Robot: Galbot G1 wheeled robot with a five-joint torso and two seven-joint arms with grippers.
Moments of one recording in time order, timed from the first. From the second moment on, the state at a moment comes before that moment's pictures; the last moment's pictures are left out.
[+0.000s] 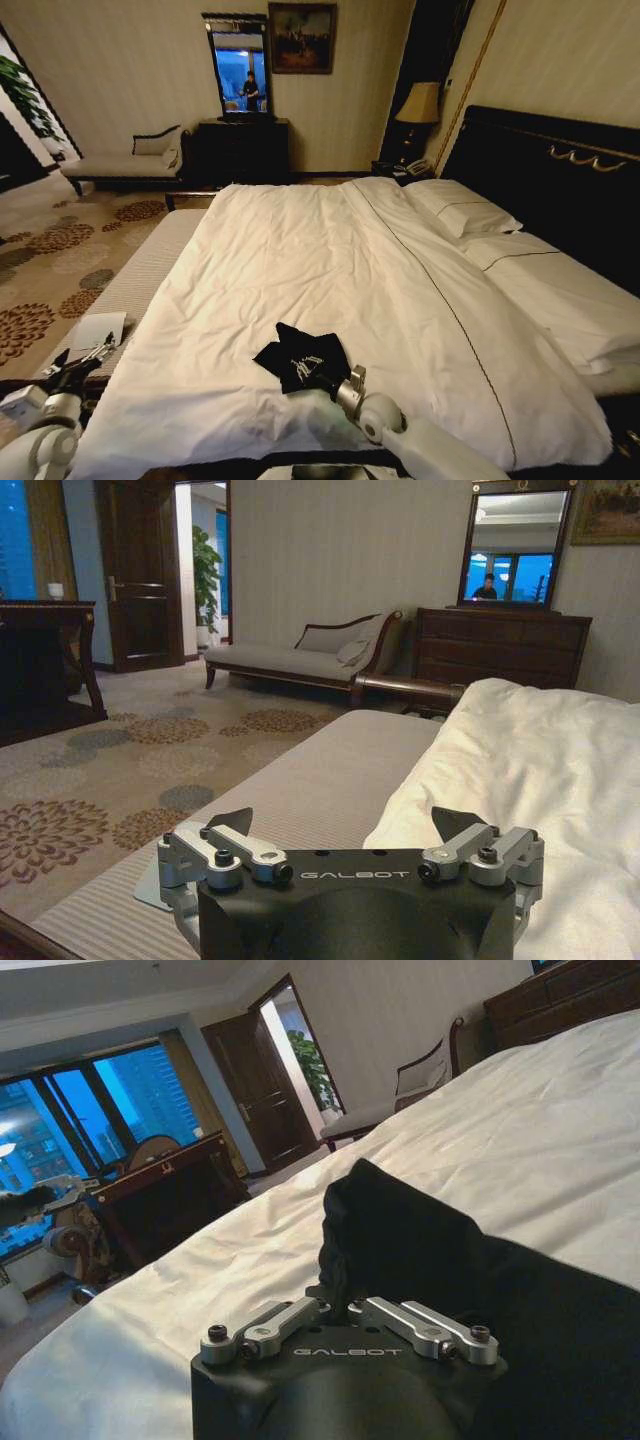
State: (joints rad) left arm 1.65 -1.19 -1.15 -1.89 -0.68 0.18 -0.06; right arm -1.11 0.95 -0.33 1.76 0.78 0.11 -0.14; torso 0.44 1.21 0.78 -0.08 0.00
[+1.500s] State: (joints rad) left arm 1.67 -1.22 -1.15 -1.90 -0.66 0.18 -0.08; right arm -1.04 1.09 -0.22 1.70 1.11 -0.02 0.30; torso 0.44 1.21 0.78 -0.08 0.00
